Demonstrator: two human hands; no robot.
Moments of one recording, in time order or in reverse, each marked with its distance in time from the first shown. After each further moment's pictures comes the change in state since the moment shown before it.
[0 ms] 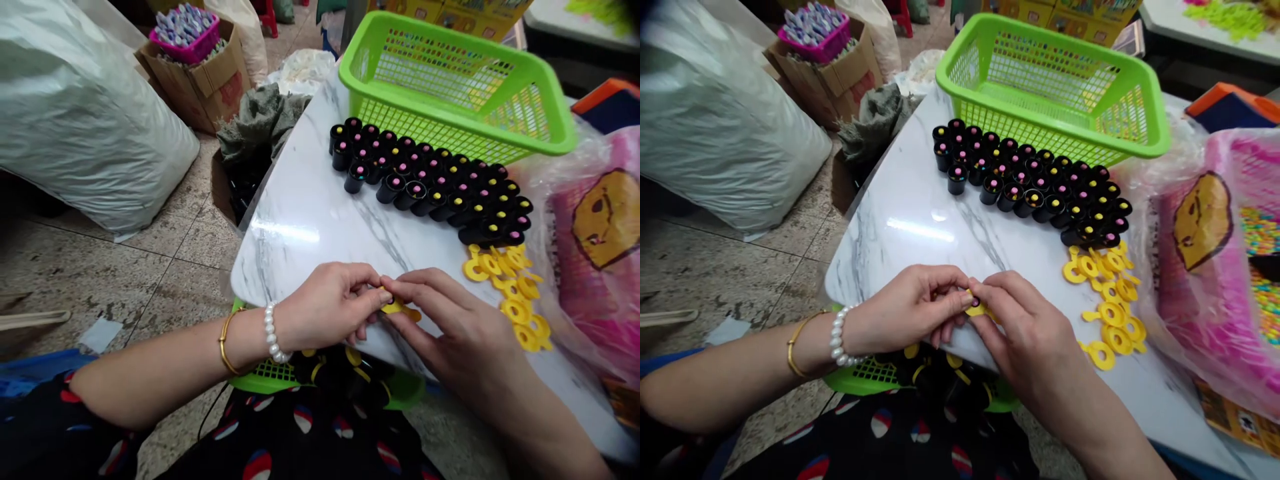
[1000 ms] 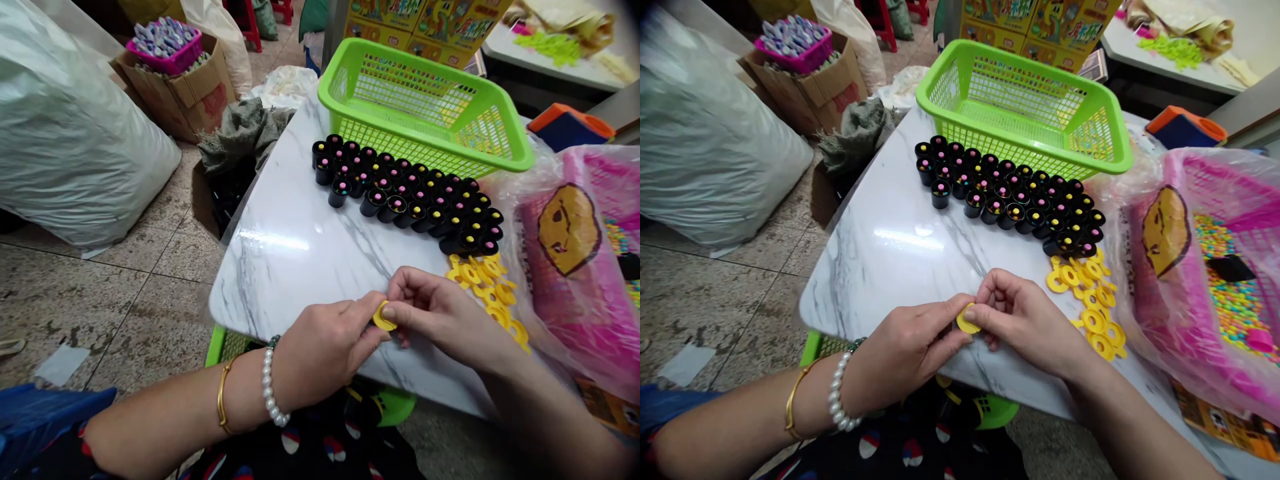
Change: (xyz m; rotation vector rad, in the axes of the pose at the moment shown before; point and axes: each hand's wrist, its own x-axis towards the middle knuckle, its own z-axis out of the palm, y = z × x) left_hand -0.003 -0.020 0.014 0.680 0.179 0.427; right_hand 0.012 0.033 -0.008 0.760 -0.290 0.680
